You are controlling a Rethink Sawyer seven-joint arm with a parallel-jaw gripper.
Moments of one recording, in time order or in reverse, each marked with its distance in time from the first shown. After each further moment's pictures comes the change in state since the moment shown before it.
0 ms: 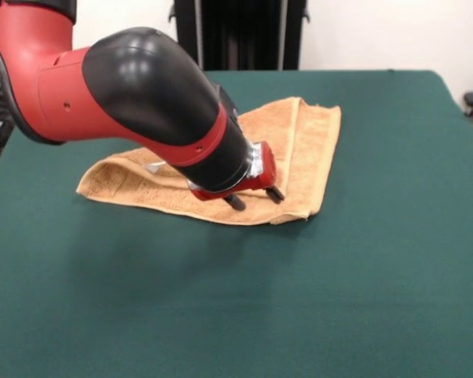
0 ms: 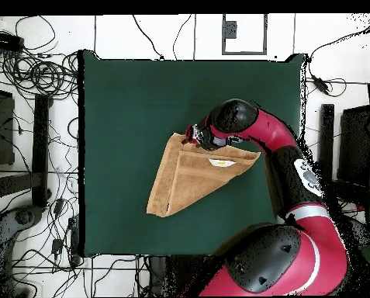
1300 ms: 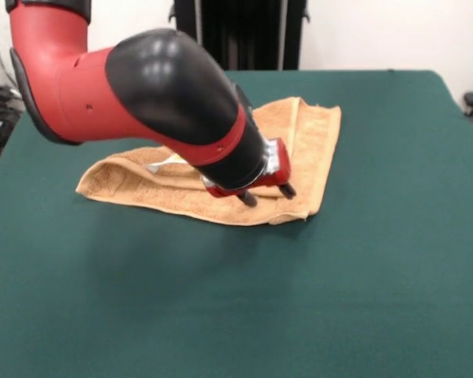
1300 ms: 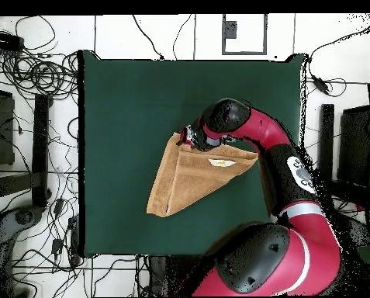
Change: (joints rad) arm 0.038 -0.016 -0.017 0.012 0.003 -0.016 0.000
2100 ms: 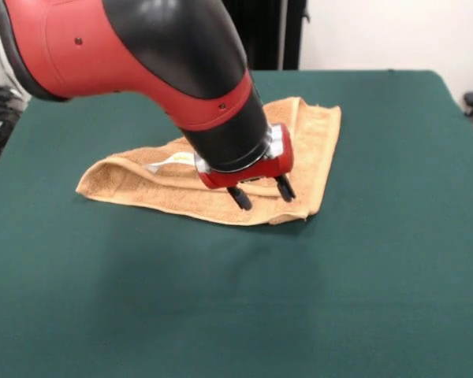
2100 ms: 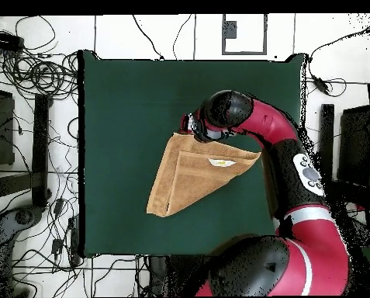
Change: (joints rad) arm 0.016 -0.096 -0.016 0.032 0.028 -0.071 0.000
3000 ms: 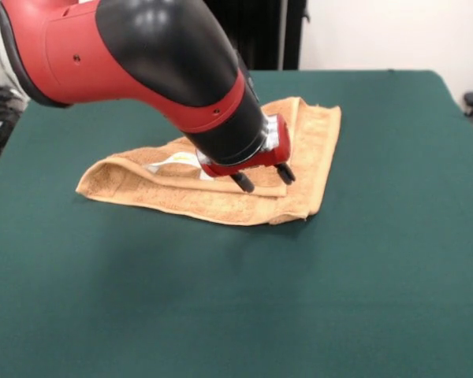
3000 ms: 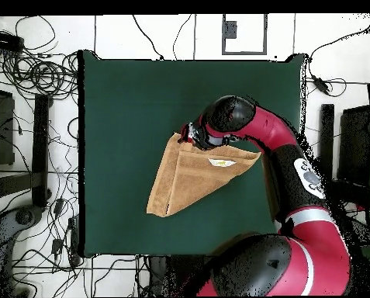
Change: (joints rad) arm -0.006 0.014 -0.021 0.028 0.031 0.061 0.000
